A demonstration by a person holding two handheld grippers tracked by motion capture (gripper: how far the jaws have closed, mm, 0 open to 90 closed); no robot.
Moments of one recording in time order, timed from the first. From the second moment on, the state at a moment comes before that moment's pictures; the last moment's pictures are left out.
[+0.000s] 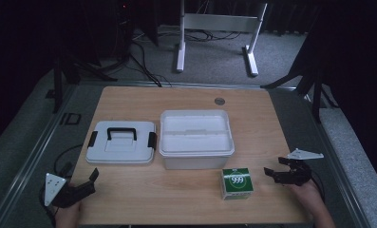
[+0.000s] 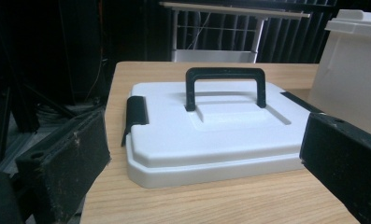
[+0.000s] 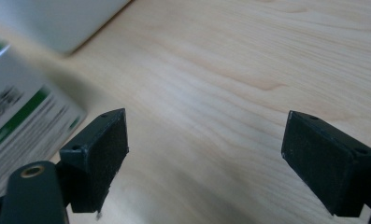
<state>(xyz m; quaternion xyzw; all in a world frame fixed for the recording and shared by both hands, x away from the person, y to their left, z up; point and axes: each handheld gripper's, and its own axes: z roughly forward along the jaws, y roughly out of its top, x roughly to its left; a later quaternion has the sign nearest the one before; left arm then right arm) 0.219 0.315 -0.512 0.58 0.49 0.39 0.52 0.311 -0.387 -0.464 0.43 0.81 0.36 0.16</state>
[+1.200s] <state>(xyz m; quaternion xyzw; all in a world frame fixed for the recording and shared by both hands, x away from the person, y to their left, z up) 0.221 0.311 -0.512 0.60 0.47 0.37 0.52 0.288 -0.296 -0.406 0.13 0.99 0.00 0.09</state>
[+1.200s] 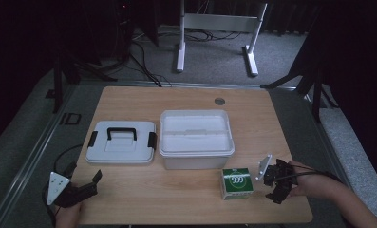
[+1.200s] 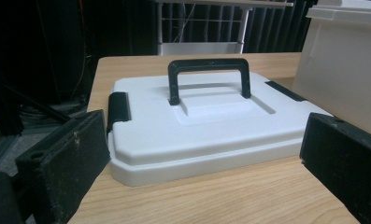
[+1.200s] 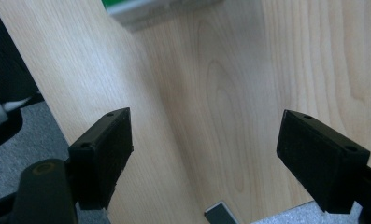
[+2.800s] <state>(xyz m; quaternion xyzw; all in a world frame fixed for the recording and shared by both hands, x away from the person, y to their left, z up) 0.221 0.312 -0.512 0.60 0.47 0.37 0.52 0.344 -0.202 -0.309 0.06 0.99 0.09 0.13</state>
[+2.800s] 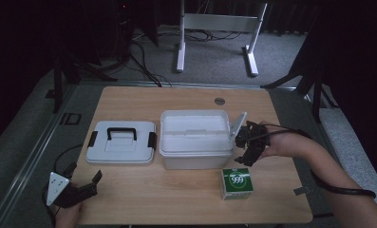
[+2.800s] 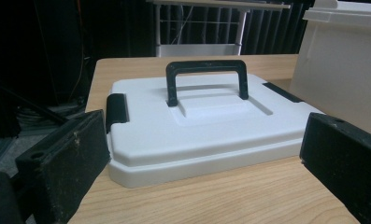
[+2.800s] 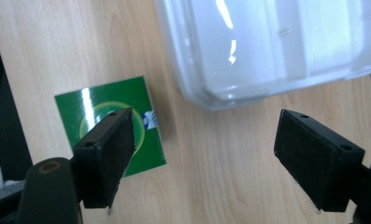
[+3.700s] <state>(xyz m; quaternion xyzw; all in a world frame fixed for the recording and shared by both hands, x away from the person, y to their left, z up) 0.221 0.312 -0.512 0.60 0.47 0.37 0.52 0.390 -0.132 -0.308 0.03 0.99 0.09 0.12</state>
